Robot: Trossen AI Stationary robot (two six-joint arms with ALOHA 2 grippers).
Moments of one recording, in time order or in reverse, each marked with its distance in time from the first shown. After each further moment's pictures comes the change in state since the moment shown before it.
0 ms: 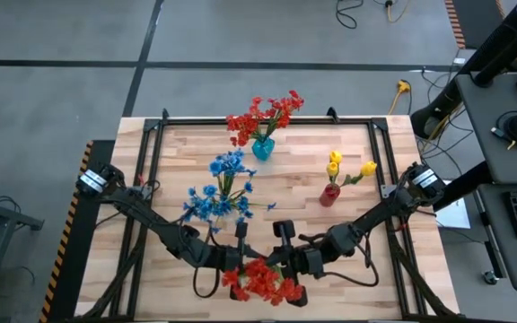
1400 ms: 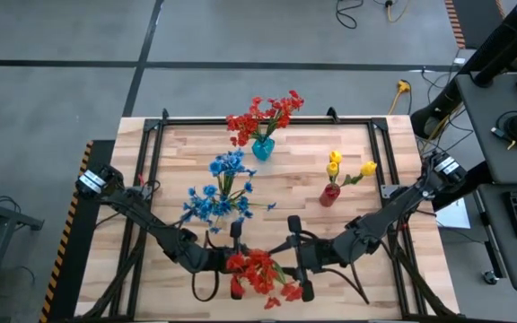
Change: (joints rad) left arm -0.031 -0.003 0.000 -0.030 -0.155 -0.017; right arm 0.057 -0.219 0.062 -0.787 0.241 0.298
